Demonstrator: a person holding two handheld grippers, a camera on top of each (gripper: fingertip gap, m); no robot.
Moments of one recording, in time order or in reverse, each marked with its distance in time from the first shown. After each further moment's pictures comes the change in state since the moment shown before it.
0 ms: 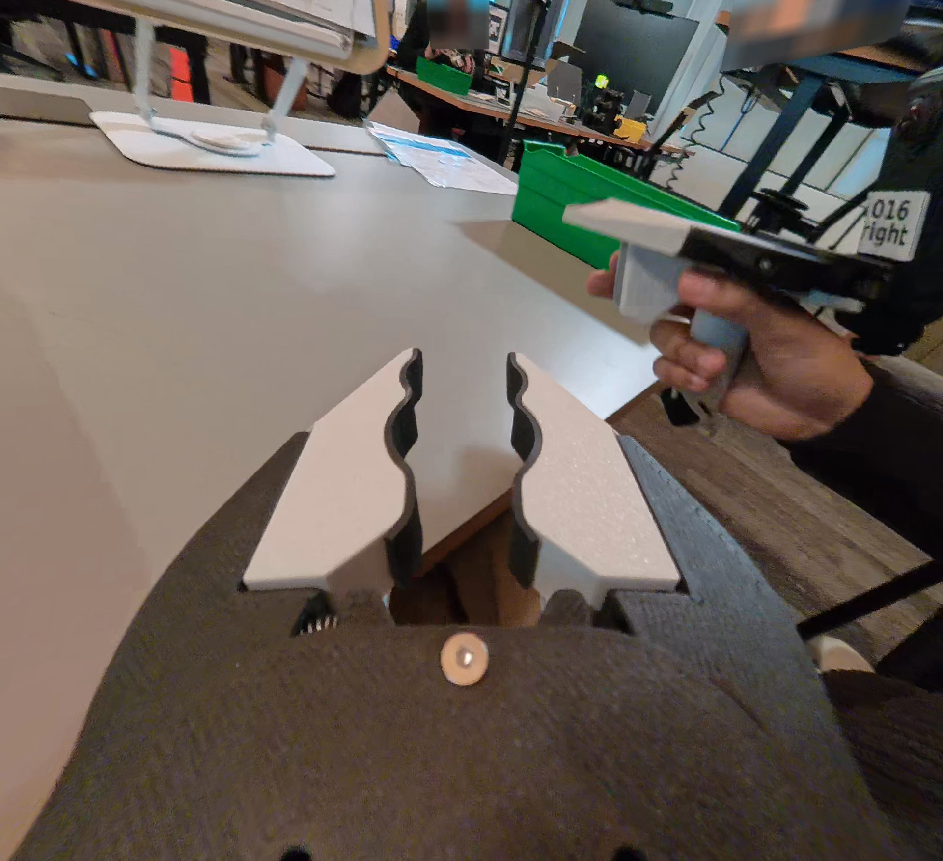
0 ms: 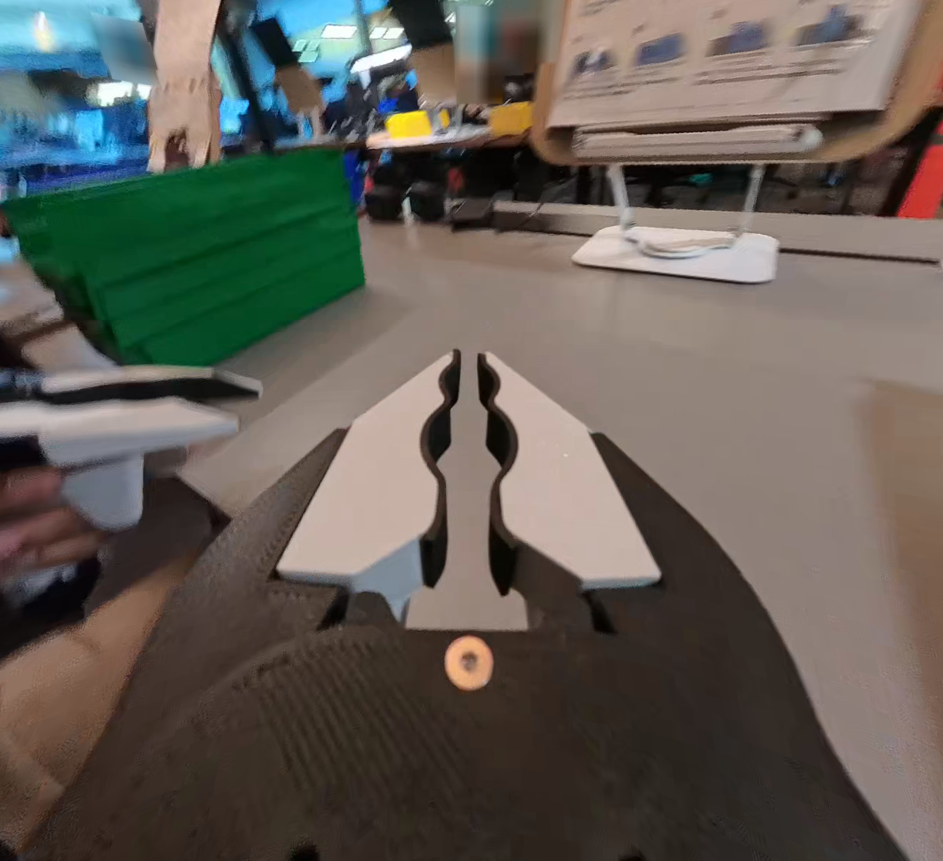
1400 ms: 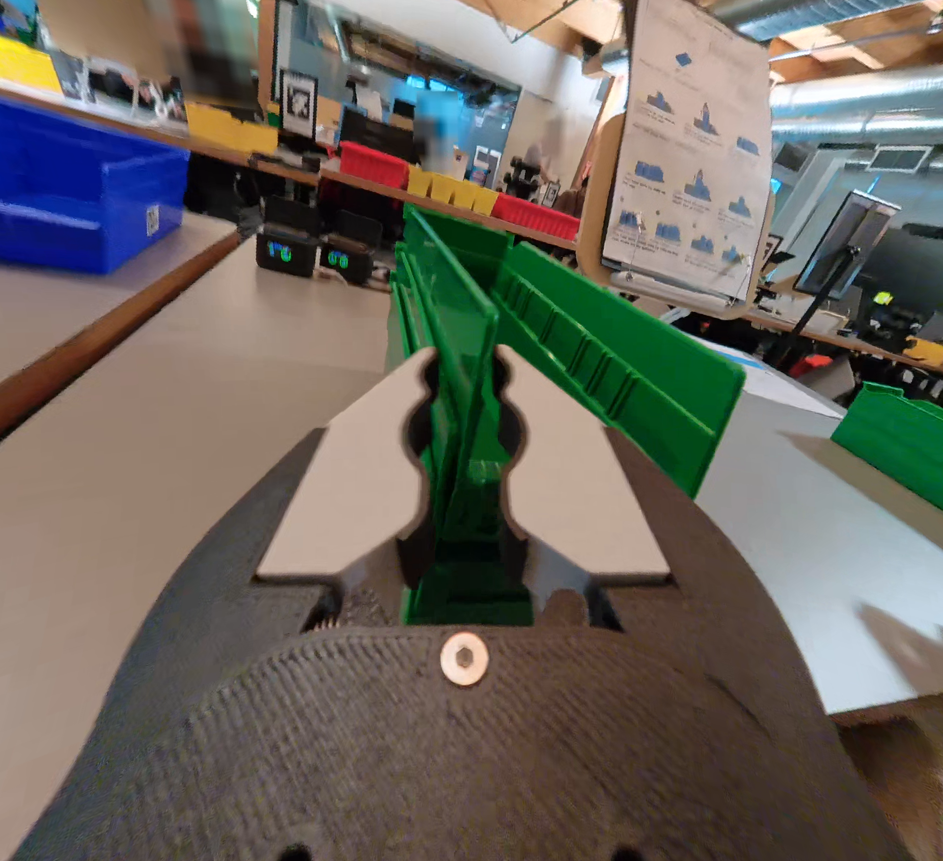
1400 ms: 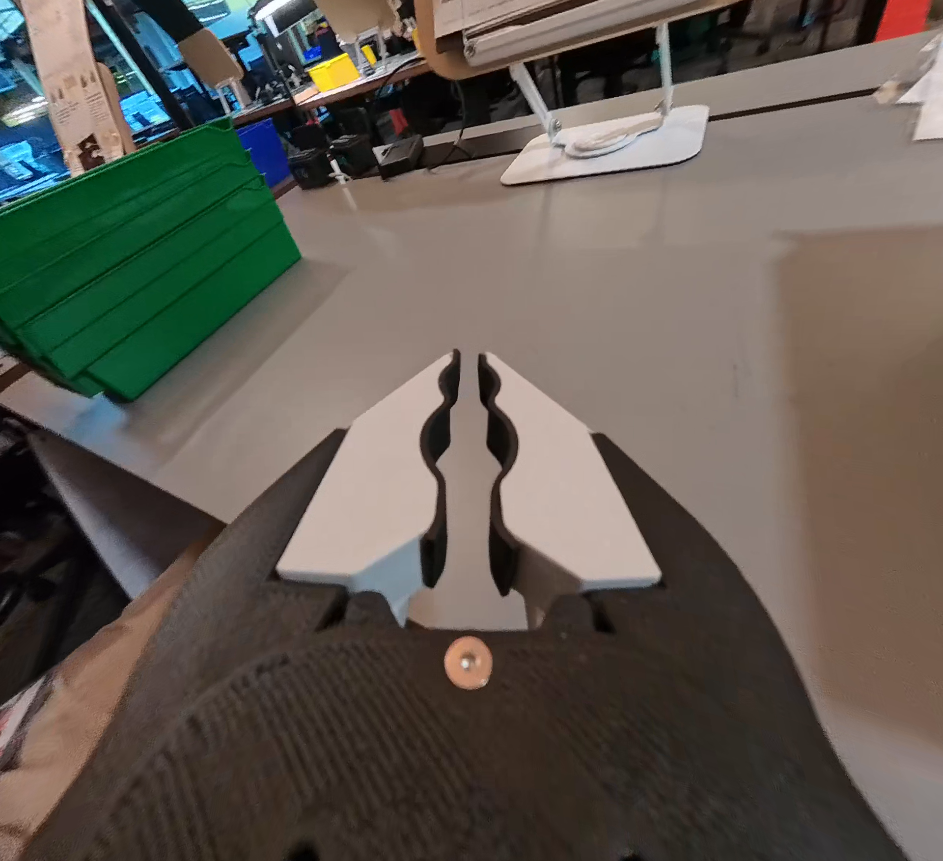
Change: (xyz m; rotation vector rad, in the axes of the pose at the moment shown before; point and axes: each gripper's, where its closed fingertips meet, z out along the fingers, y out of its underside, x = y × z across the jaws) left arm -0.243 -0.105 -0.193 0.356 -0.532 -0.024; right arm 0.057 0.026 -0.022 -0.127 0.100 0.196
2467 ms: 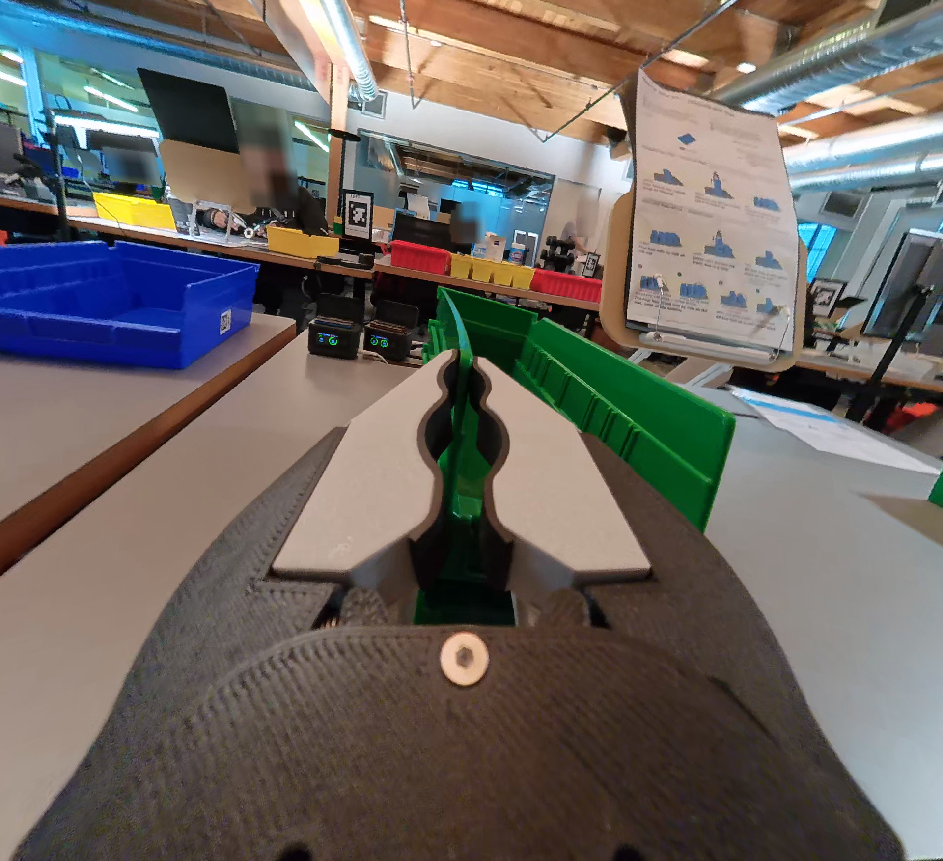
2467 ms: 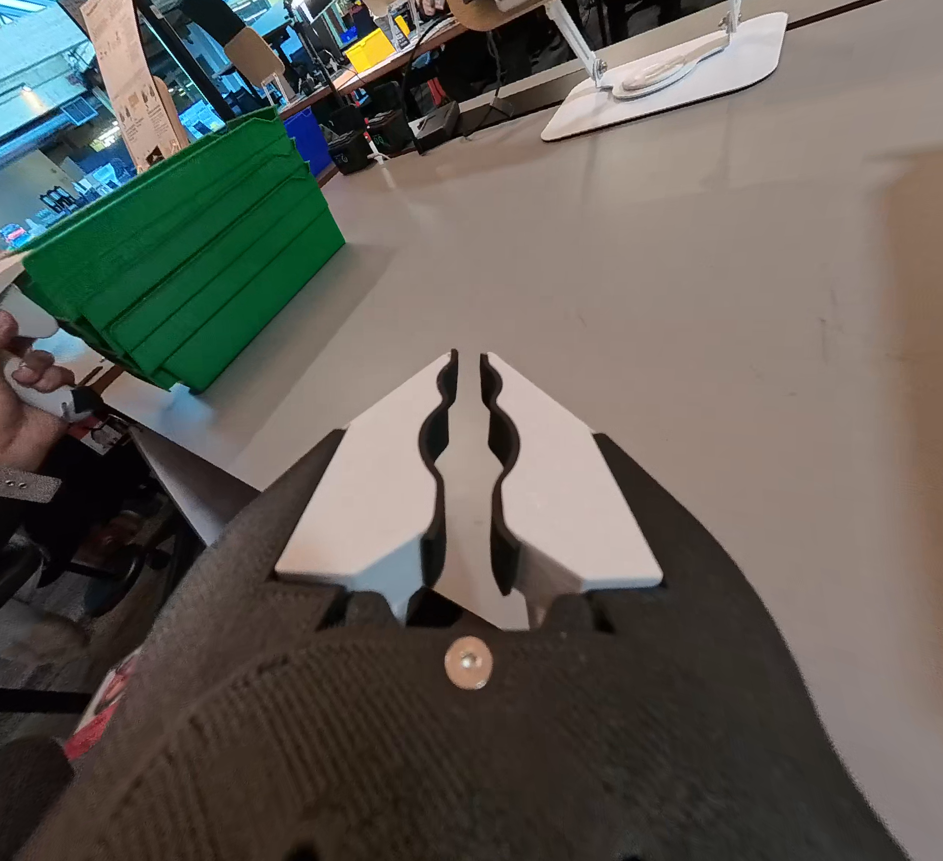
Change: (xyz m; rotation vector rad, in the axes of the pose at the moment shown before) left arm 0.012 -0.030 0.000 0.170 -0.085 0.111; right arm -0.014 0.013 0.004 -0.061 -0.088 0.122
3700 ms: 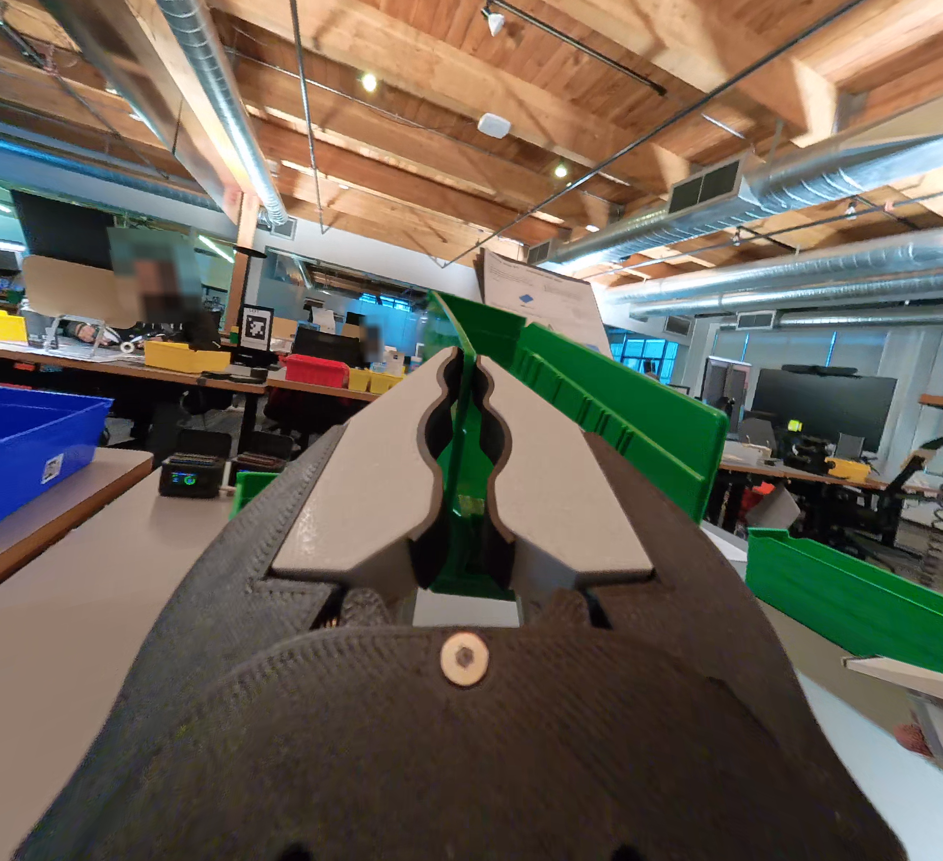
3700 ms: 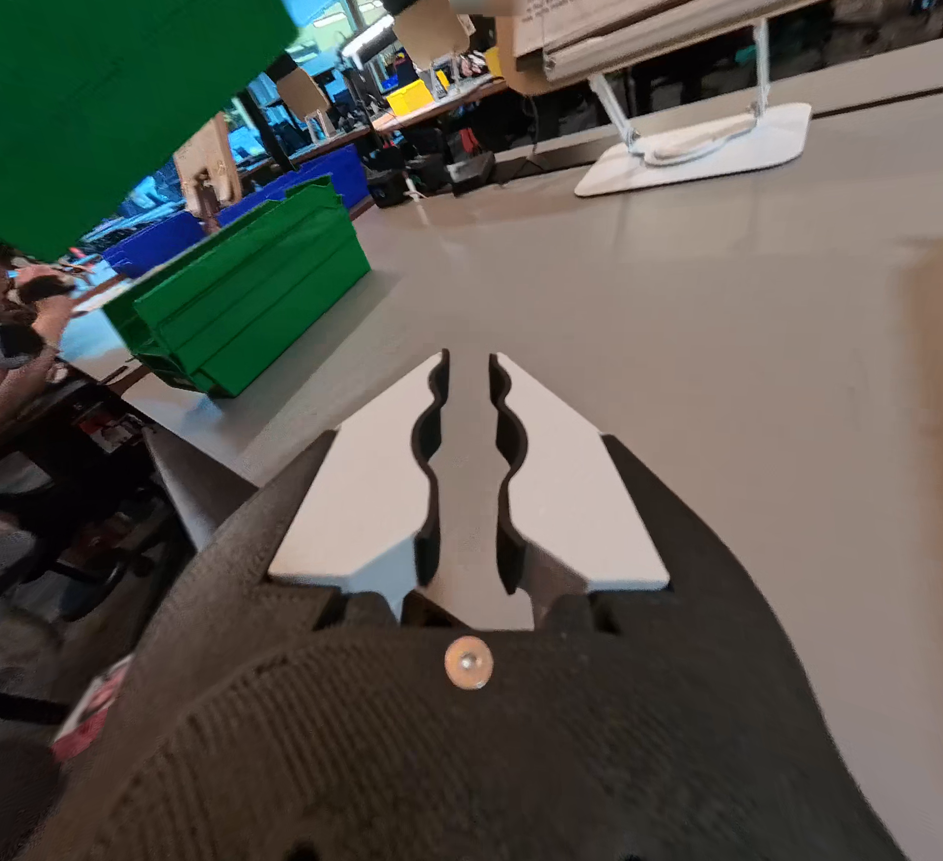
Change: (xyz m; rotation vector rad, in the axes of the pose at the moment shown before) left arm 0.097 -0.098 -0.012 0.249 0.205 -0.086; right arm -0.023 -0.015 -0.001 0.083 -0.056 -0.075
